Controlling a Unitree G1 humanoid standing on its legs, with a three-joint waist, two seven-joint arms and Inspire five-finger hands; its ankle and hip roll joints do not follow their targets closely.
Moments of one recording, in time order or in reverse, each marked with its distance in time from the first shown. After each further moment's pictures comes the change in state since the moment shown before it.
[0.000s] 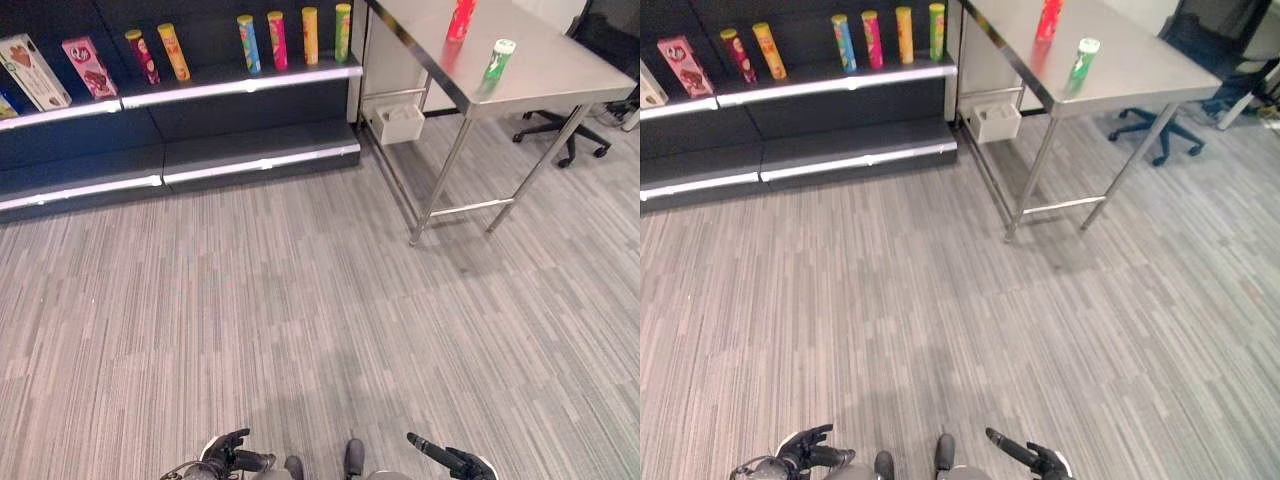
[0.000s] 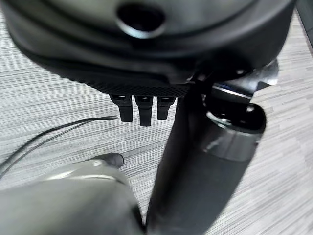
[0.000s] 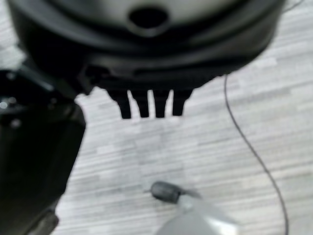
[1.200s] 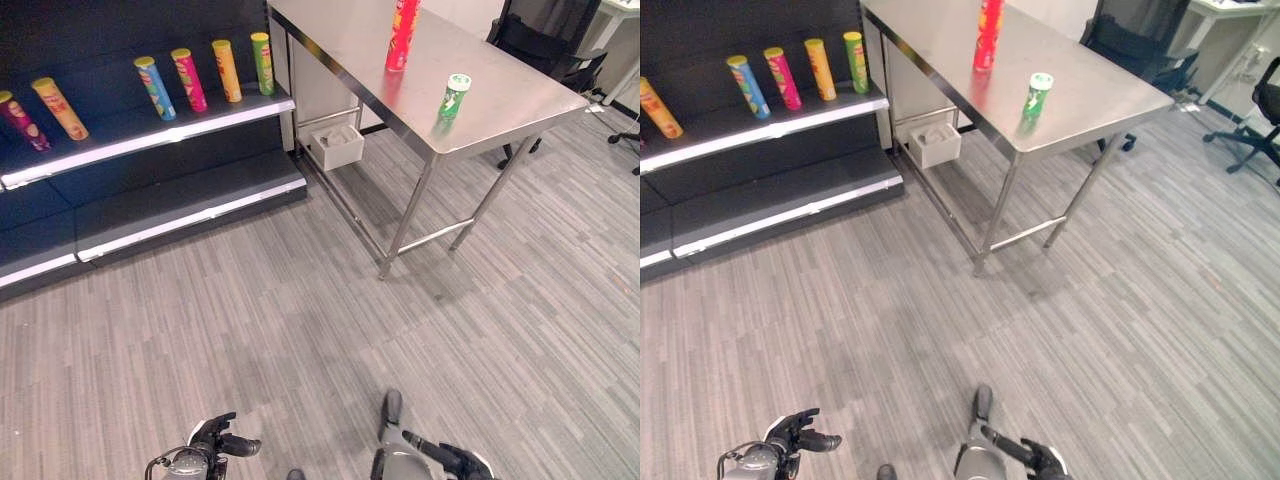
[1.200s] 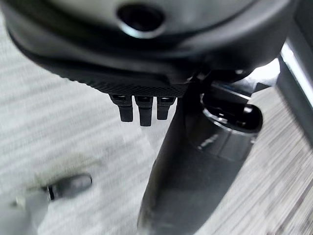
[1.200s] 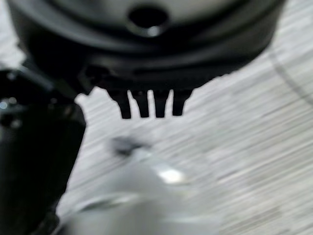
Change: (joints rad) left arm 0.005 0.044 -0.020 0.032 0.030 0.015 0.013; right arm 0.057 0.016 0.009 -0.039 0.012 0.011 0.018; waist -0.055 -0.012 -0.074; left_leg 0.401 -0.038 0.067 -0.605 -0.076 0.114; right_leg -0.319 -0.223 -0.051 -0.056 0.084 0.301
